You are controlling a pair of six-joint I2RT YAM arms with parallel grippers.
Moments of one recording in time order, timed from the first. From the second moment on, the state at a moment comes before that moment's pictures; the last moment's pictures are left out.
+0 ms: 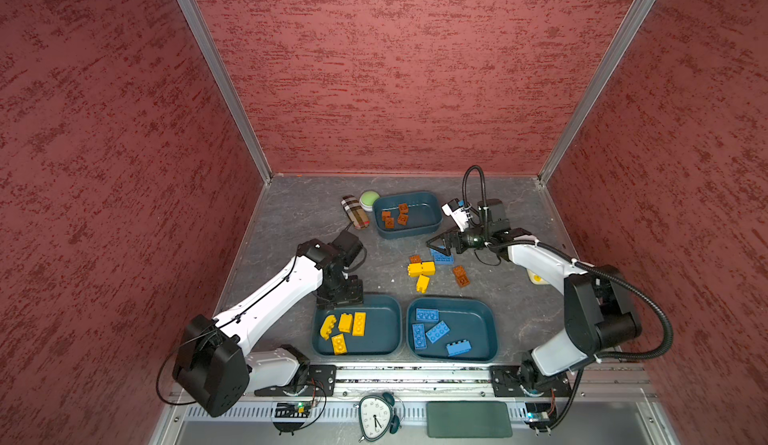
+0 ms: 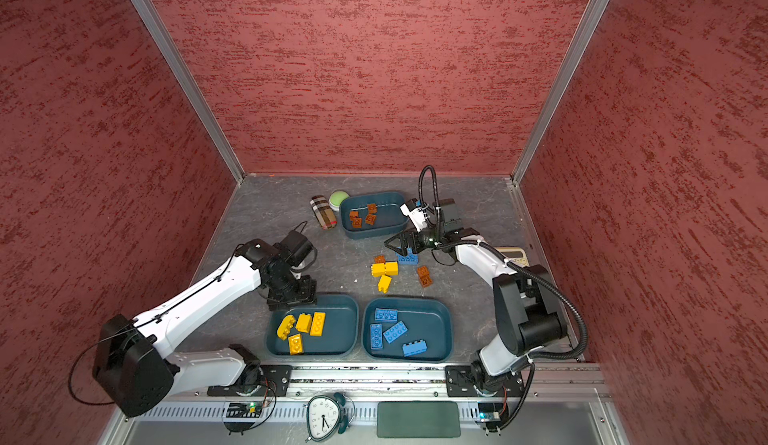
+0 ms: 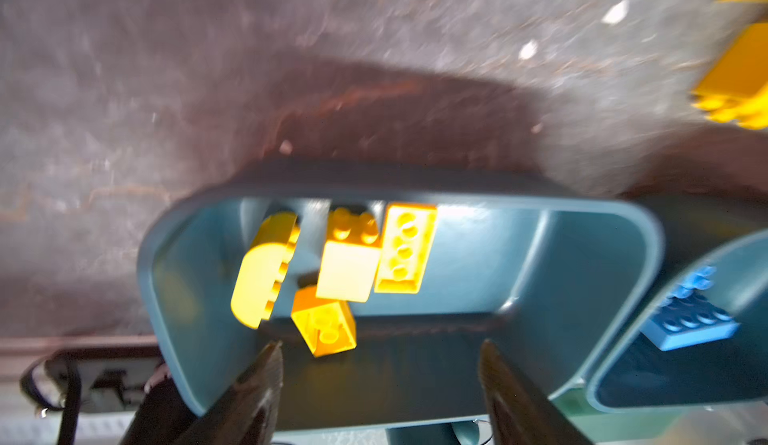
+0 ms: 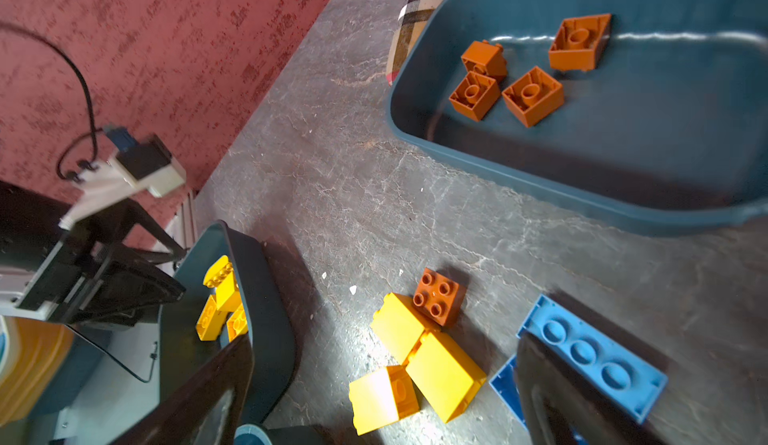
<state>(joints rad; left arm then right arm) -0.52 1.27 1.00 -1.22 0.14 -0.63 0.29 1.59 1.01 -0.18 -0.81 0.06</state>
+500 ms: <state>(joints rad) -0.36 1.28 0.97 -0.90 0.28 -0.57 0.47 1.79 1.18 -0.33 -0.49 0.17</state>
